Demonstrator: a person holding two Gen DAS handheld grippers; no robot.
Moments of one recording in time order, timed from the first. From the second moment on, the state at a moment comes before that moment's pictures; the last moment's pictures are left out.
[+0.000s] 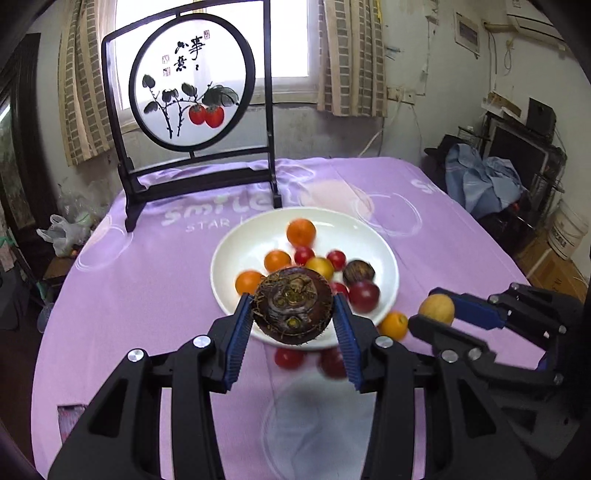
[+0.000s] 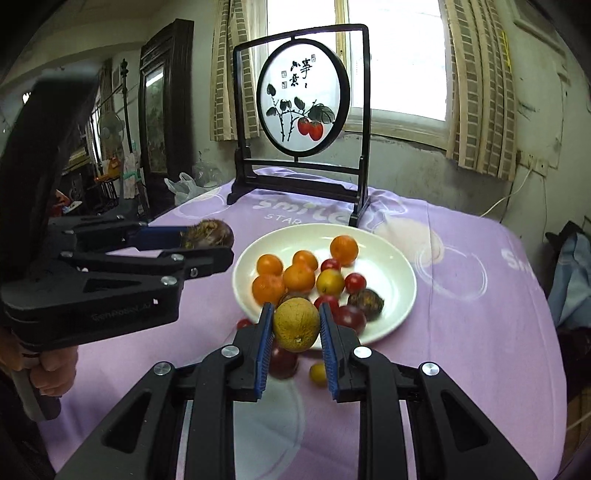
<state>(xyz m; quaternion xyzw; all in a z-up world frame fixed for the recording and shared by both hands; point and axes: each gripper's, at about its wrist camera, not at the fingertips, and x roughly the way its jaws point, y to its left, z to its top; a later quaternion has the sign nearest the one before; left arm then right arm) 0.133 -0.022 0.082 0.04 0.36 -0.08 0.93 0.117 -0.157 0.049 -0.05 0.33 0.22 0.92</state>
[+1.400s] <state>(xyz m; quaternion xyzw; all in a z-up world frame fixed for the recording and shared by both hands) 0.117 -0.004 -0.008 -0.01 0.45 -0.05 0.89 0.097 -0.180 -0.026 -0.02 0.41 0.18 0.89</state>
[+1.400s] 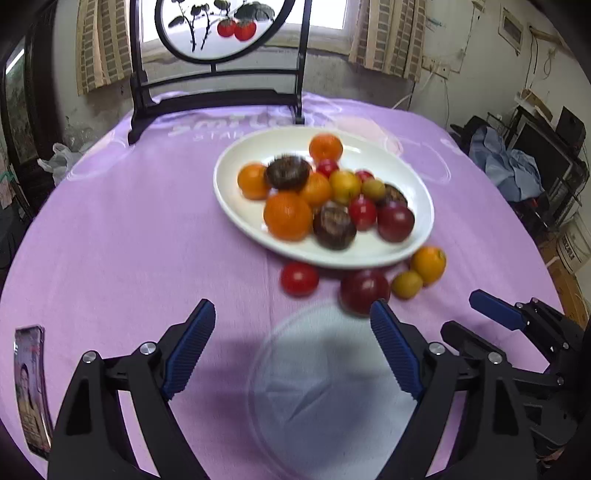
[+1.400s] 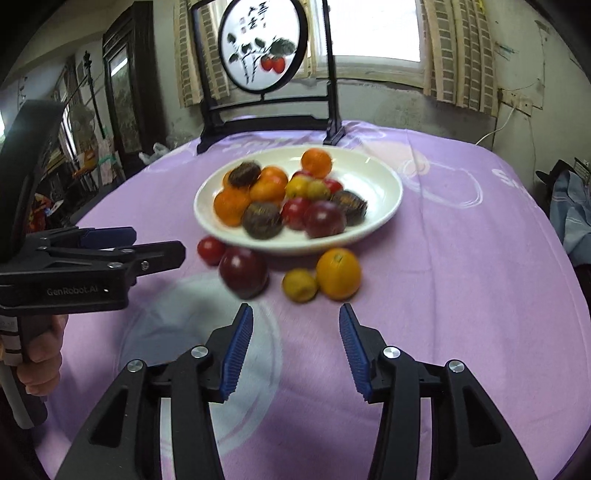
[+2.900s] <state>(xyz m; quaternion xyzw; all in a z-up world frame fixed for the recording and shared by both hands) 0.125 0.037 -0.045 -0.04 0.47 -0.02 0.88 0.100 -0.161 -0.034 -0.02 0.45 0.17 0.88</state>
